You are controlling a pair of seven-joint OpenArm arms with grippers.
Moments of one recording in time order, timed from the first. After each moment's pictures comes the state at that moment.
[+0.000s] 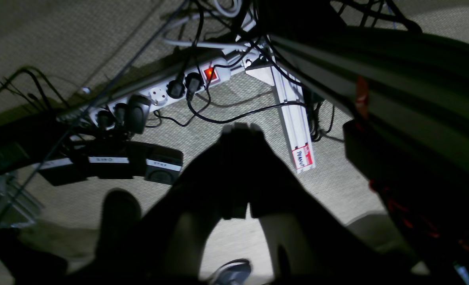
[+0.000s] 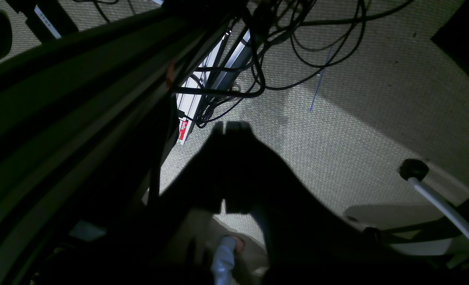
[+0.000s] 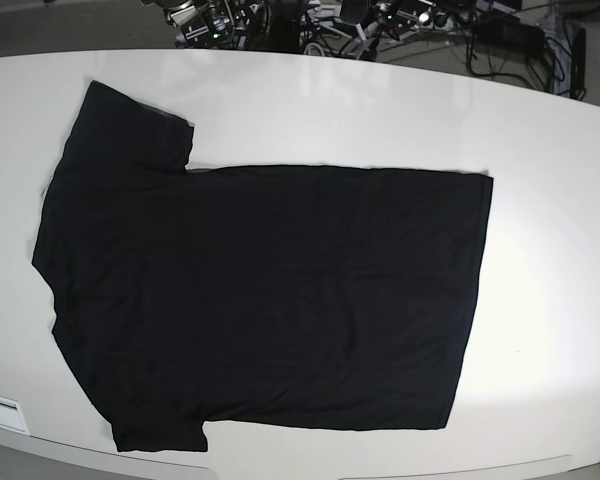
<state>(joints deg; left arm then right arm) 6.0 -4.2 20.1 17.5 -2.6 -8.5 3.1 -5.4 -0.6 -13.4 25.2 -5.3 10.7 -23.4</state>
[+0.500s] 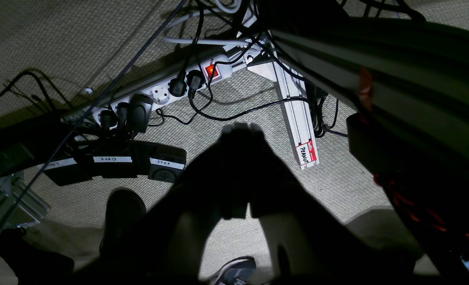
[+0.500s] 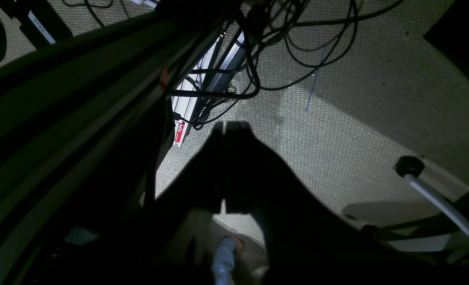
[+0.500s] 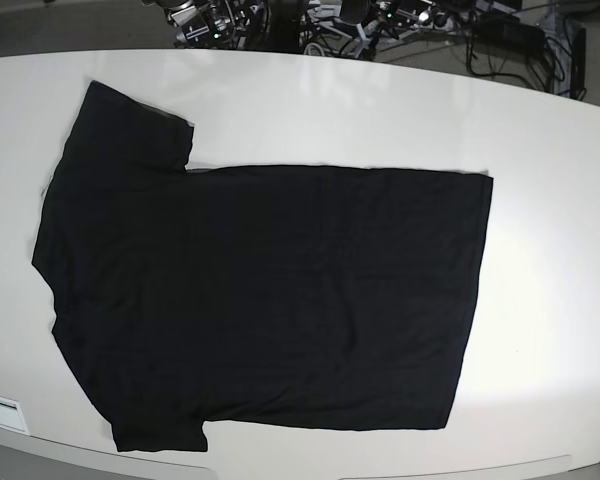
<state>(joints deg) 6.1 -4.2 20.1 17.5 -2.3 -8.5 3.1 -5.4 -0.7 -13.4 25.2 -5.3 9.0 -23.2</state>
